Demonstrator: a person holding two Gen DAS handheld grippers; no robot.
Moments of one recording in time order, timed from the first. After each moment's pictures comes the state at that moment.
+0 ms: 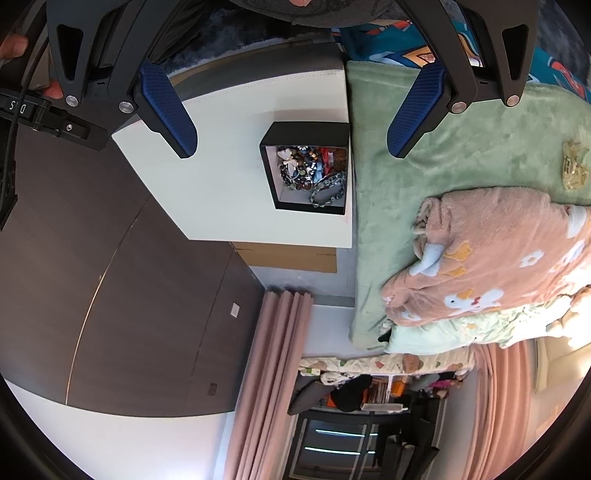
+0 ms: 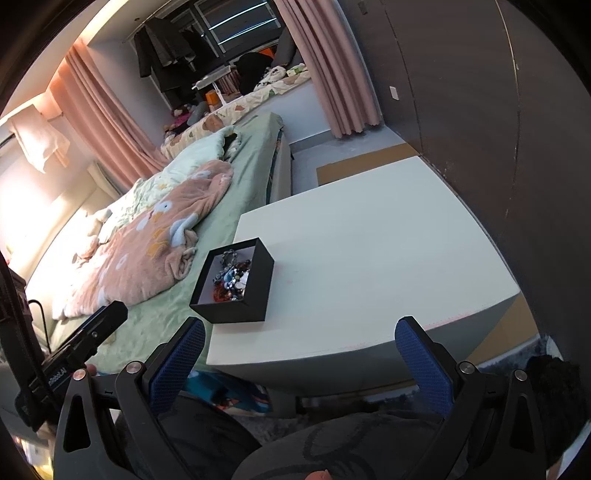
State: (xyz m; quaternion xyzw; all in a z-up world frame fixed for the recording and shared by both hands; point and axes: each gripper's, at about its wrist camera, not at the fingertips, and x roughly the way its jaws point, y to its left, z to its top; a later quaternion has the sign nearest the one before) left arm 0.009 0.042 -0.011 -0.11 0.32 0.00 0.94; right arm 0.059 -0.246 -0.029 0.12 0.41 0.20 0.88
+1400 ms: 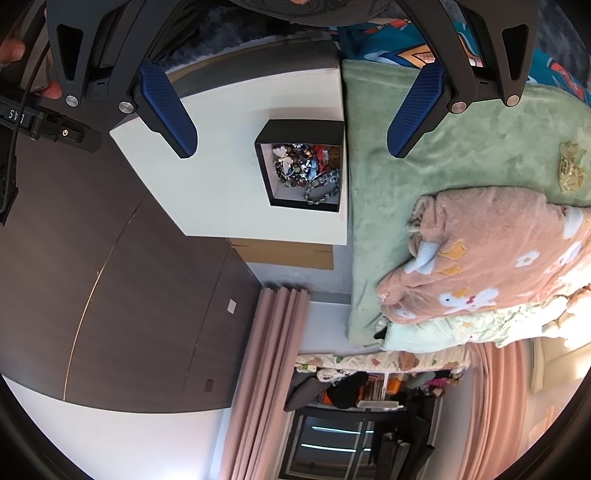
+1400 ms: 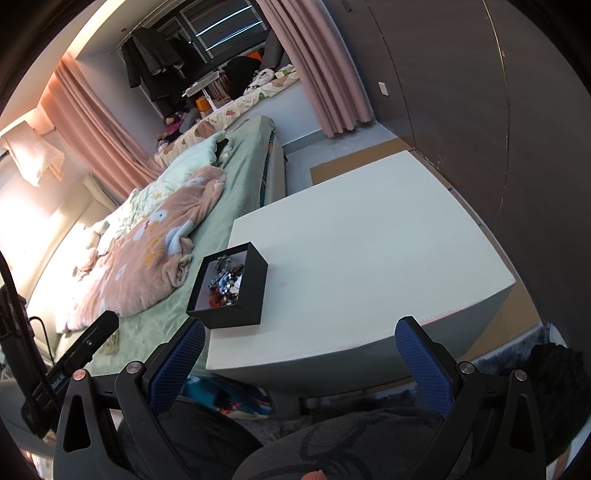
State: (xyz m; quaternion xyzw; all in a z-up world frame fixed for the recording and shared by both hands) left arm 0.006 0.046 -0.009 -0.10 0.31 0.01 0.95; right arm 0.059 -0.257 -0.030 0.14 0.41 0.20 0.88
